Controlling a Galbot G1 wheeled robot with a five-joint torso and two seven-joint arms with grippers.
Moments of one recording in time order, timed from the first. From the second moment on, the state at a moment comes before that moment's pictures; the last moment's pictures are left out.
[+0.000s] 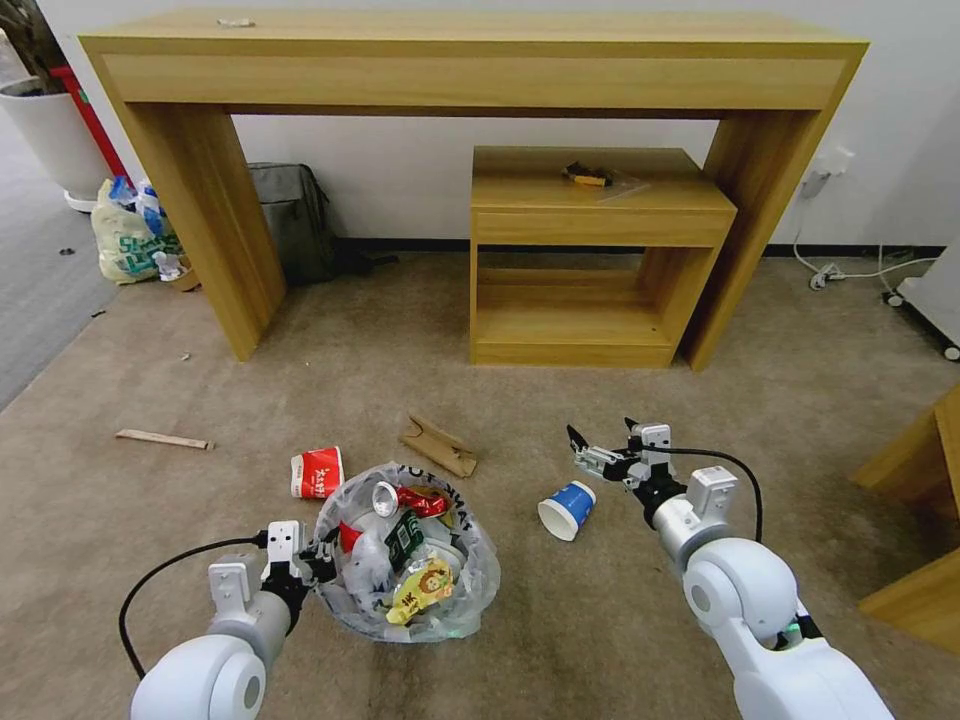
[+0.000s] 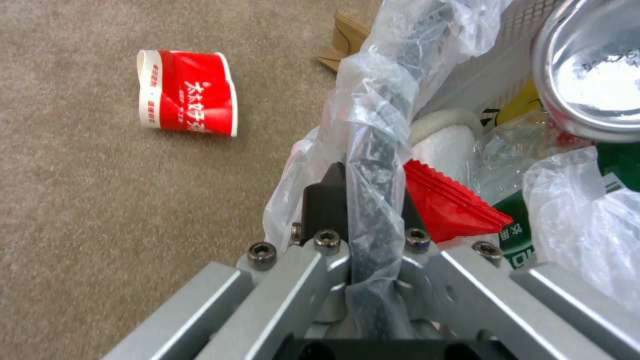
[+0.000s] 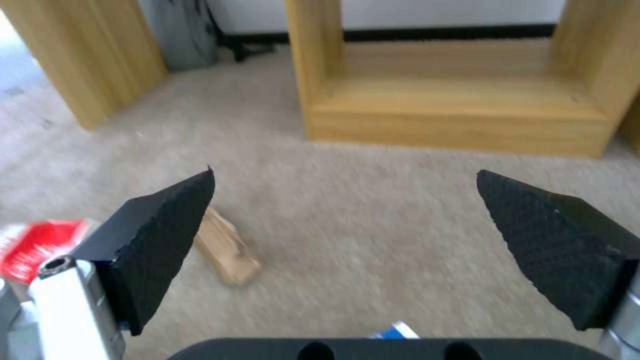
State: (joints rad) left arm 1.57 -1.39 -0.65 -2.14 -0.35 0.64 0.04; right arm -1.28 1.18 0.40 1.98 0.45 -0.36 0.03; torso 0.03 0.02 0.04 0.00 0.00
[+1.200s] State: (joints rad) left arm 1.59 -1.40 -0.66 -2.15 -0.34 0.64 0.04; right arm -1.04 1.21 0.22 1.30 0.02 -0.31 -0.22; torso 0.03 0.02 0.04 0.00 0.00
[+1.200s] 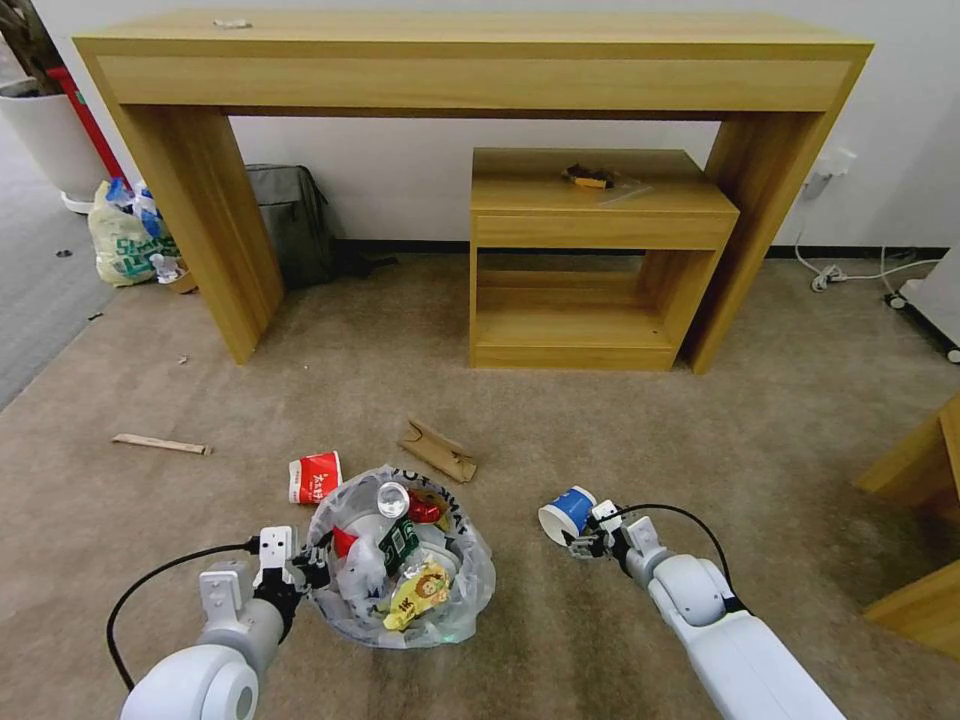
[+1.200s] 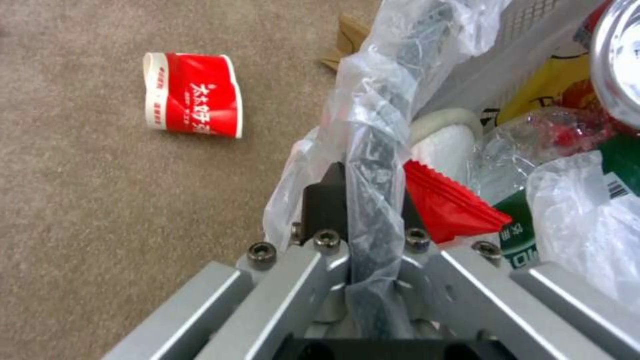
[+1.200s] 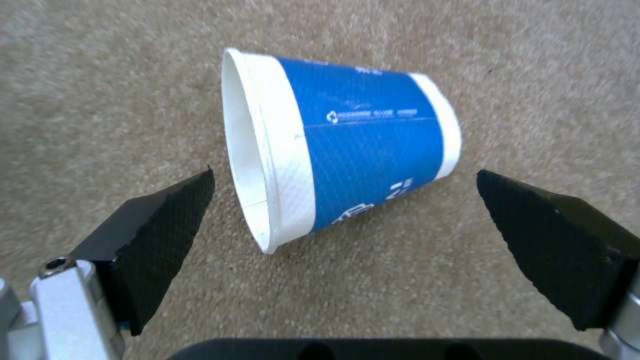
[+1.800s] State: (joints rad) left arm 1.59 -1.40 -0.66 -2.15 -0.34 0.64 0.04; right arm -0.95 1.30 0.24 1.07 -0.06 -0.20 -0.17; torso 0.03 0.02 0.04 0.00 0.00
